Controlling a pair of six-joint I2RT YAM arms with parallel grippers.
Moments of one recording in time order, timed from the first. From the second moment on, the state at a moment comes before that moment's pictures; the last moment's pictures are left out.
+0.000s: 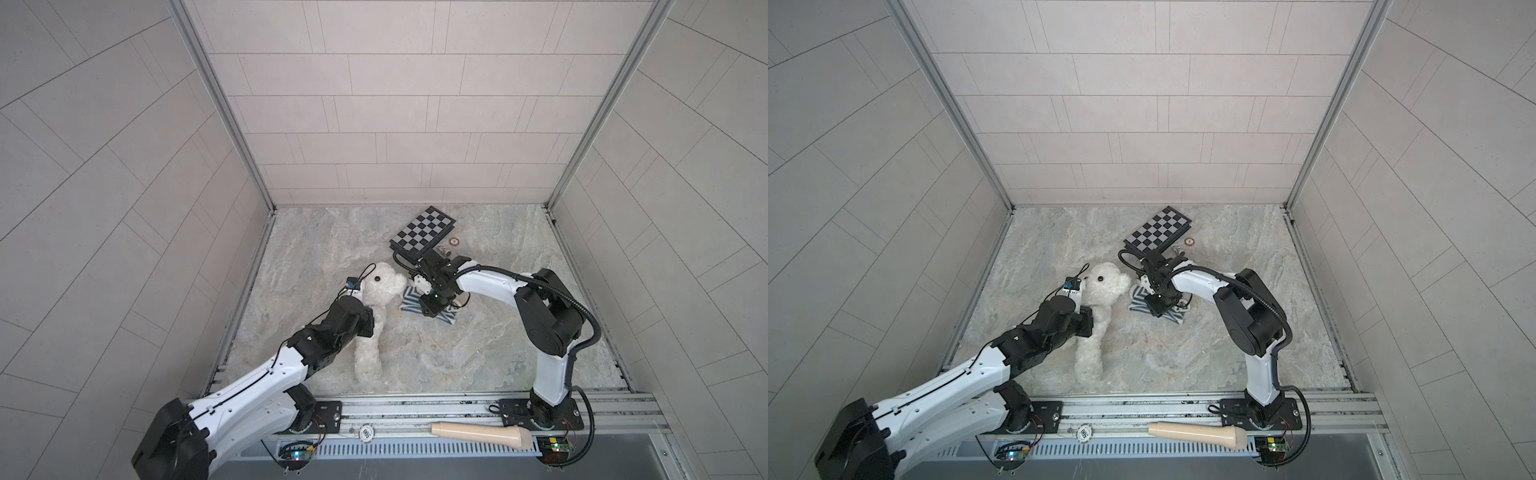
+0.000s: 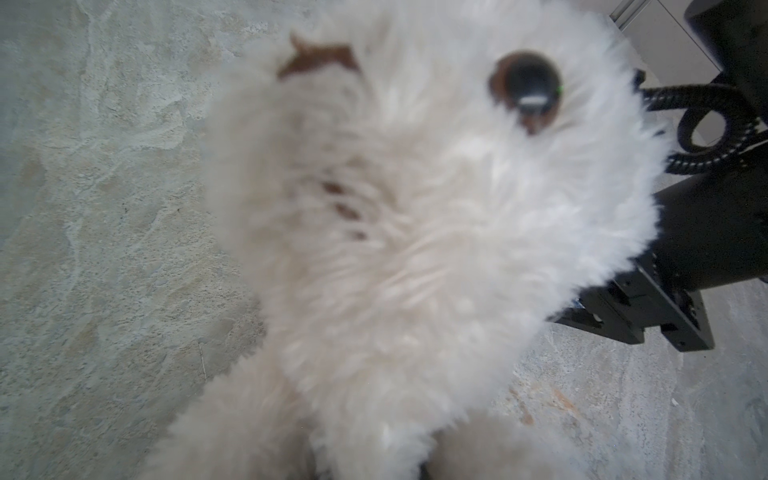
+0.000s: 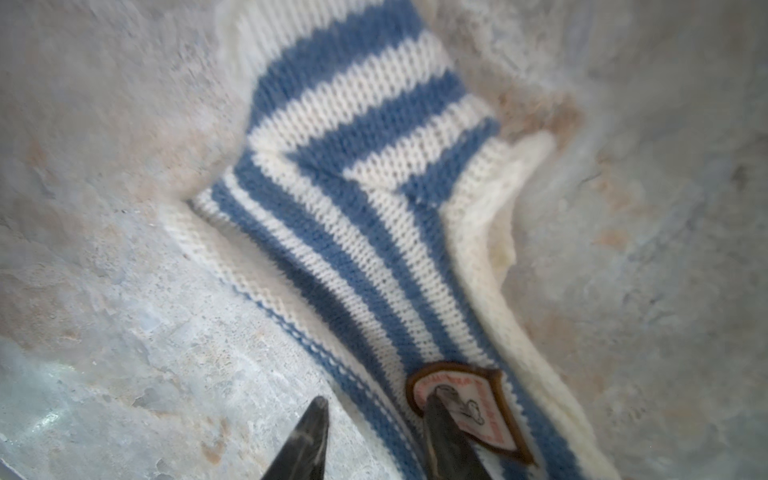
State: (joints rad) left arm -0.70 0.90 0.44 -0.22 -0.20 -0.47; right arm 0.63 1.92 1.29 -0.74 -0.17 -0.01
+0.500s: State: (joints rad) left arm -0.70 0.89 0.43 -0.22 -0.21 -0.48; right arm 0.63 1.92 1.29 -0.74 -0.18 -0.01
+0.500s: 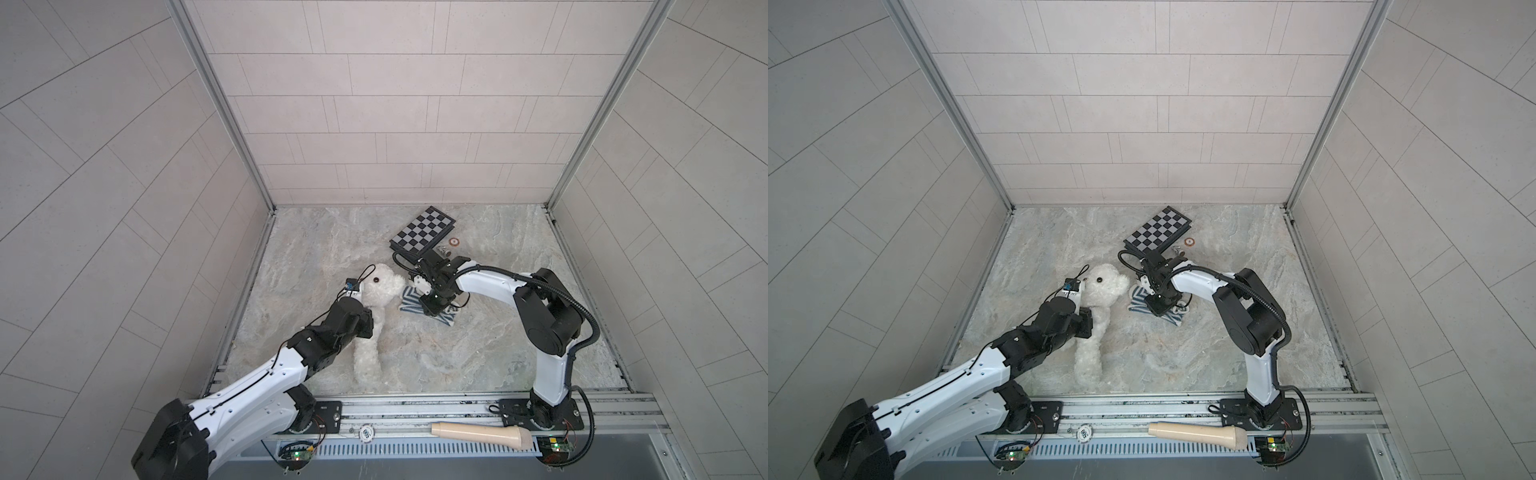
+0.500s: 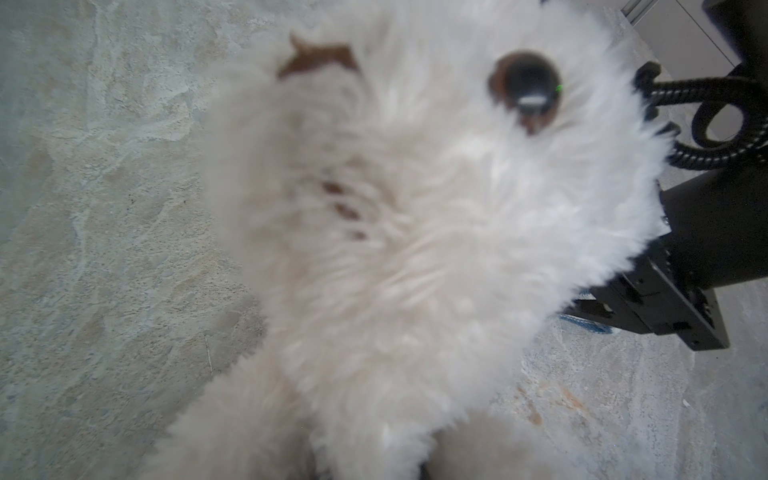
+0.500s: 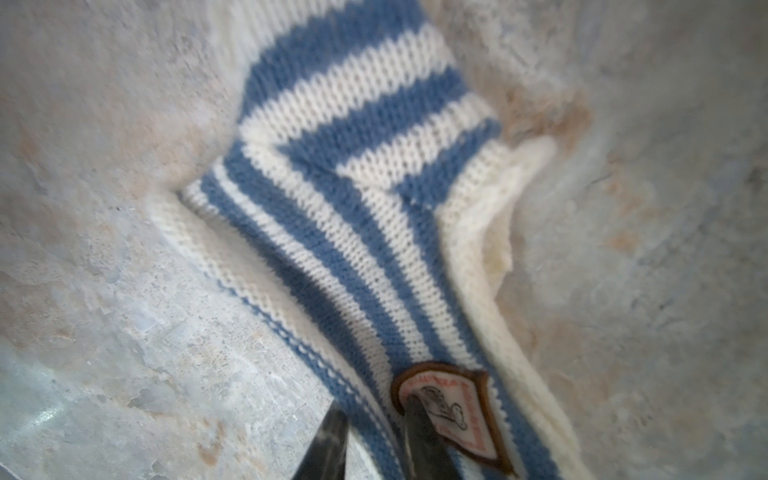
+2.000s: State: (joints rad) left arm -0.82 0.89 0.43 -0.15 -0.01 -0.34; right arm 0.58 1.73 1.28 -0.68 -0.18 0.00
